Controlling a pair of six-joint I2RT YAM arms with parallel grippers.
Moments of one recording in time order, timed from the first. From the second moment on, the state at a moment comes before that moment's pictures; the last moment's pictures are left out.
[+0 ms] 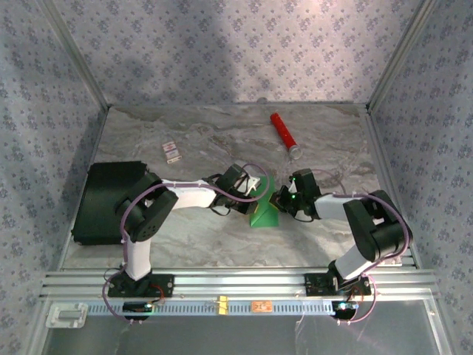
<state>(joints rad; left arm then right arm) -0.84 1.91 1.05 -0.10 0.35 -0.34 0.36 1.56 0.53 0.16 -0.45 0.96</state>
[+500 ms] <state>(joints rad) -0.84 1.91 1.05 -0.10 0.35 -0.34 0.33 1.58 0.49 0.26 -0.46 0.98</state>
